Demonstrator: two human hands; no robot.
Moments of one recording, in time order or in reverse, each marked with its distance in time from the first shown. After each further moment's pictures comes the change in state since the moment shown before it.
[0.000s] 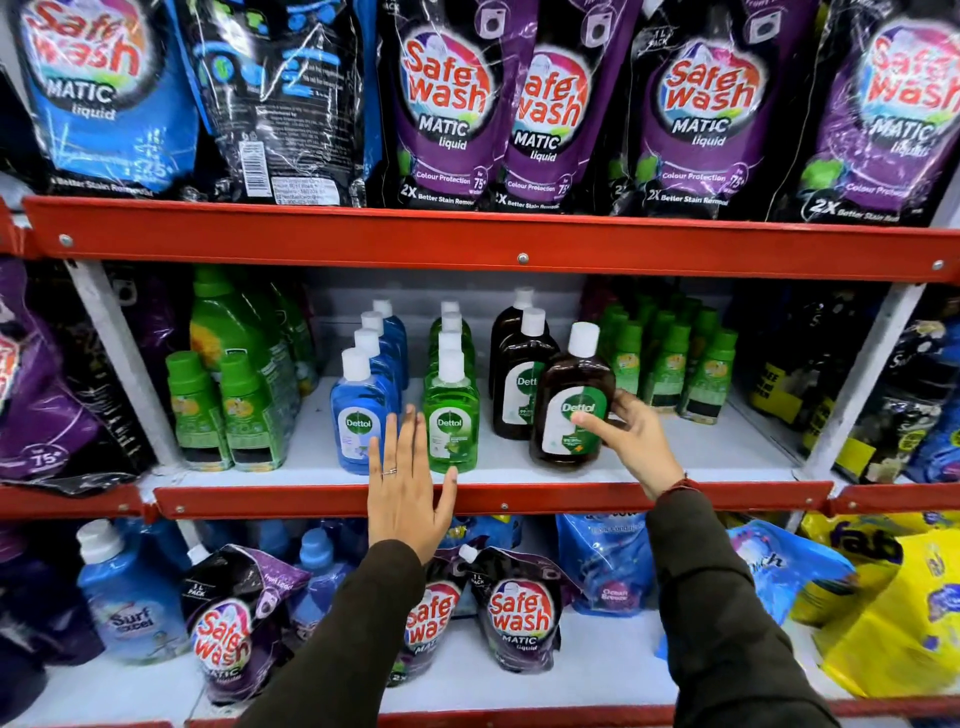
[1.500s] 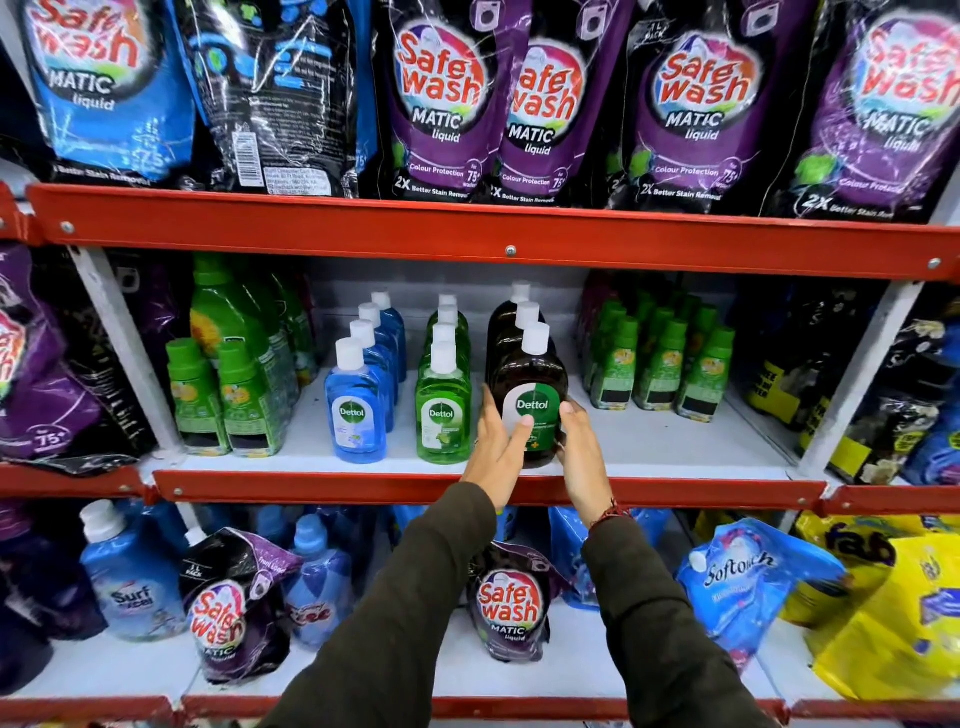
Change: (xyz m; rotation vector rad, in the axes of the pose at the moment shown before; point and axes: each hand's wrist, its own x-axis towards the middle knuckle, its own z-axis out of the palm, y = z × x) left_hand 0.044 0.110 -0.025 -1.097 -0.444 -0.305; right_hand -0.025 0.015 0.064 0.233 0.063 0.114
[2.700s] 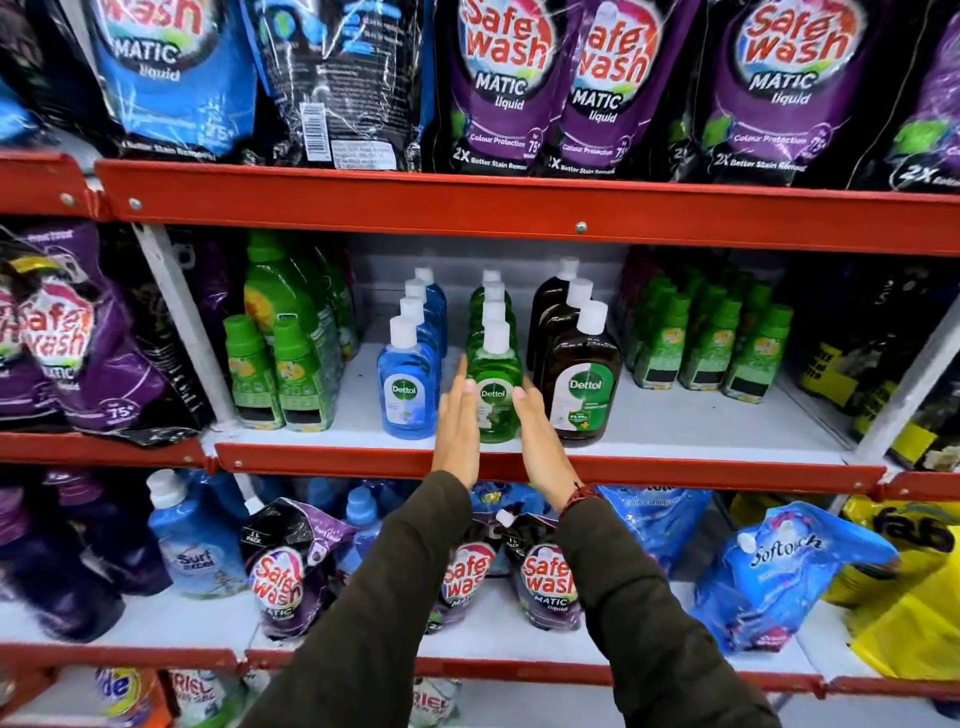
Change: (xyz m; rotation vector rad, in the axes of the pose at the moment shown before) left_hand -0.016 -0.030 -0.084 -0.221 0.232 0.063; right_hand -0.033 -0.009 0.094 -0.156 -0.257 0.009
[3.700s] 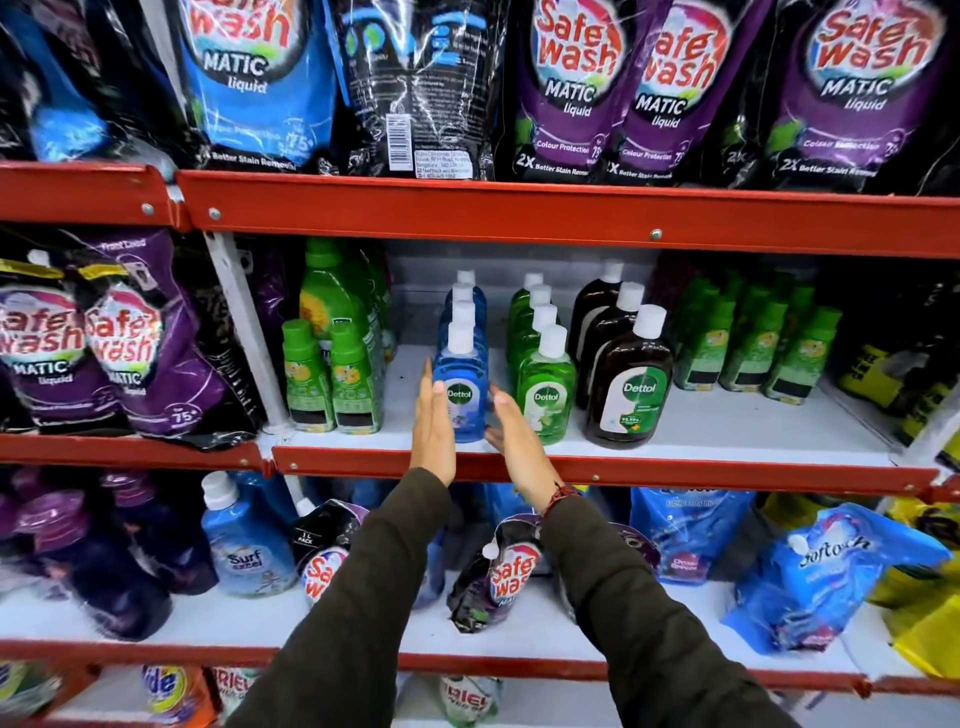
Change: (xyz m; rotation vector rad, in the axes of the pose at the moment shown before) left_hand 0.028 -0.036 -0.093 -0.106 0.084 -0.077; right_hand 0.015 -0.003 0.089 0.111 -0.056 0.089
